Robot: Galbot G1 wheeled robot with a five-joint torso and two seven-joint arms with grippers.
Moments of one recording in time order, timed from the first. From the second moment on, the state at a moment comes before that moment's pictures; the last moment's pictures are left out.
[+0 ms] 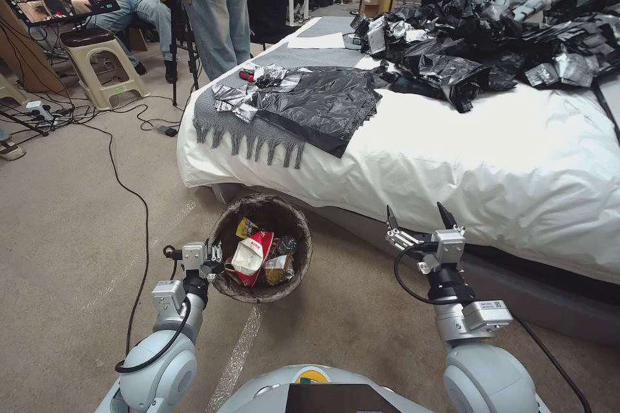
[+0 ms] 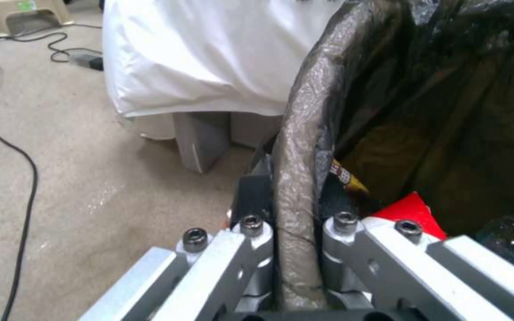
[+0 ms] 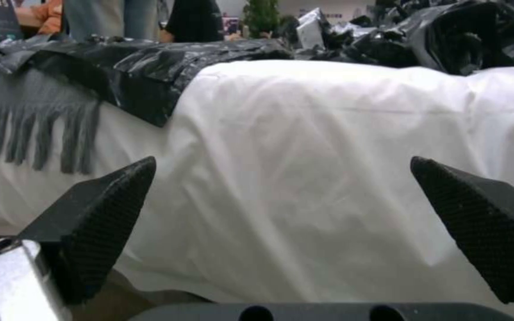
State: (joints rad) left arm 1.69 -1.12 -0.44 -2.28 -0.45 0.22 -0.38; right arm -1.76 1.16 0.47 2.39 0.18 0.04 0.30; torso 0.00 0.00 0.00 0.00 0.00
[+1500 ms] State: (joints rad) left arm 1.70 -1.15 -0.44 -2.29 -0.44 0.22 -0.38; right arm -1.72 1.18 0.42 2.37 0.17 0.04 0.30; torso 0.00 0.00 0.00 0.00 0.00
